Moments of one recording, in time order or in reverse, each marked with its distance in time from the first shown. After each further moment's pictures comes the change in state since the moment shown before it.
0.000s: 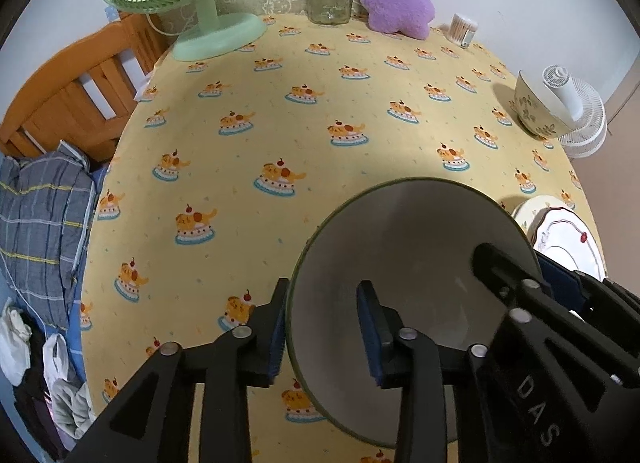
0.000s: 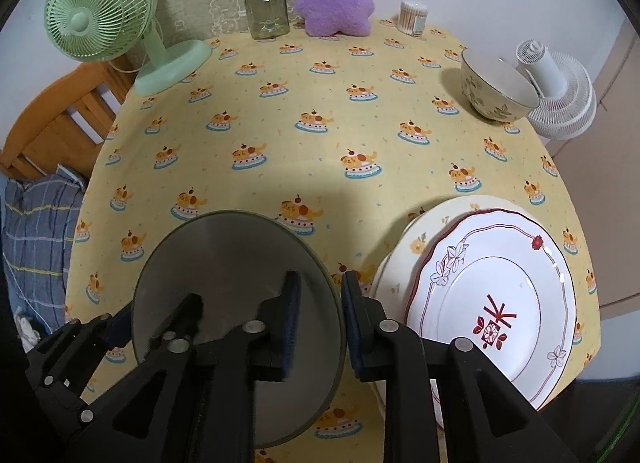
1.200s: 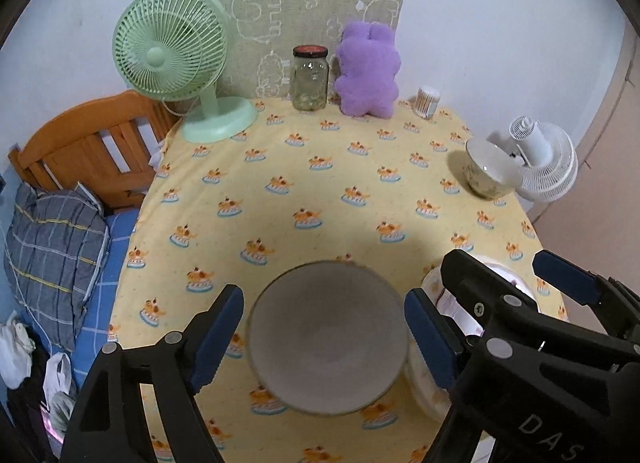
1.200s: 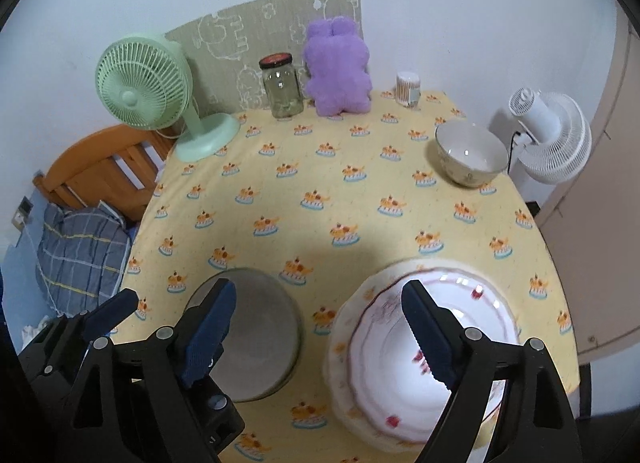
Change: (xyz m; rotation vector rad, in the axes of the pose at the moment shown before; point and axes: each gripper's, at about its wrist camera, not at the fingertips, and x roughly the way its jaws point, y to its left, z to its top) left arm -0.090 -0.053 0.010 -0.011 -0.227 0.012; right arm -0.094 -0.057 0.011 -0.025 -0.212 0.119
